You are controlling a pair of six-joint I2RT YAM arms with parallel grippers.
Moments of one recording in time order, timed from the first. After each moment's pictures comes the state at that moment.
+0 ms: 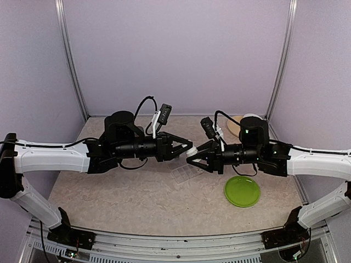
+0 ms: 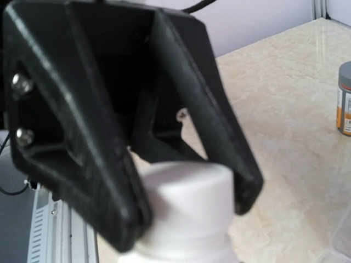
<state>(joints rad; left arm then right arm) -0.97 1.47 0.98 0.40 0.38 -0.49 0.88 1.26 0.83 0.18 -0.48 0.17</state>
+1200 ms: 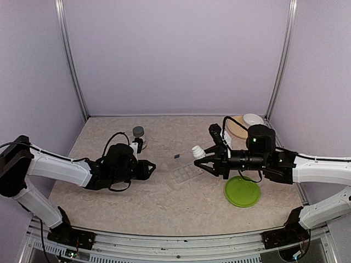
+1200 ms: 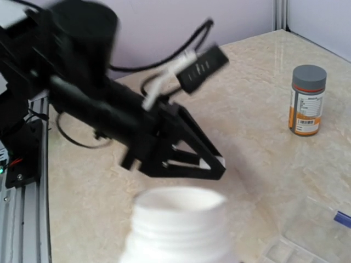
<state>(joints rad) -0.86 1.49 0.64 0.31 -0.15 -0.58 0.87 1.18 0.70 0.23 -0.38 0.05</state>
